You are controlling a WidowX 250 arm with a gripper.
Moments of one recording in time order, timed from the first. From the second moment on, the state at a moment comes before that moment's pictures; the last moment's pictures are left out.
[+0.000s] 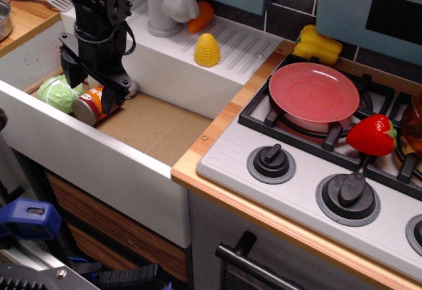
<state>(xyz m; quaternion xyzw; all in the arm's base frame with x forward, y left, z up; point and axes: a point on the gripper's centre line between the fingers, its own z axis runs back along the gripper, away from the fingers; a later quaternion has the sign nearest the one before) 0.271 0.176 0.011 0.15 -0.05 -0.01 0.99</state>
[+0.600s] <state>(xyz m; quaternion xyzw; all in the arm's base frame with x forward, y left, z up) 0.315 0.138 0.016 0.12 -0.08 0.00 0.99</state>
